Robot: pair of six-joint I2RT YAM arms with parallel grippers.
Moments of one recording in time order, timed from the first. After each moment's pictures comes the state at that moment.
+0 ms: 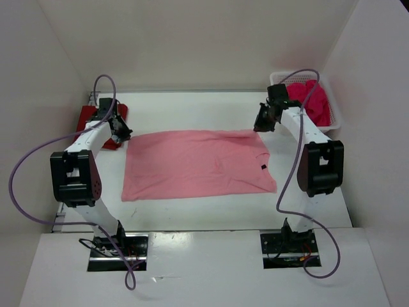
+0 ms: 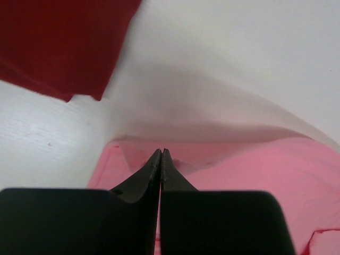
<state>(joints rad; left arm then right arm) 0.09 1.75 1.30 -0.50 -0.05 -0.55 0.11 1.88 1.59 -0.67 -0.12 0.45</state>
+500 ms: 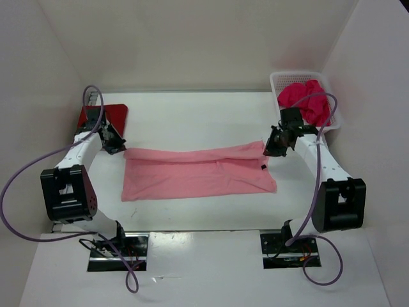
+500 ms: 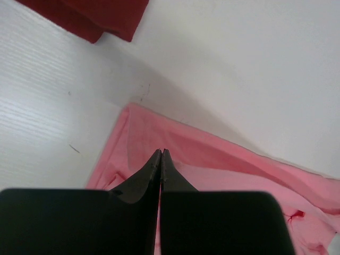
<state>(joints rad) 0.18 1.57 1.13 -0.56 0.08 -0.53 0.07 1.44 1.12 -0.71 -0.14 0.47</state>
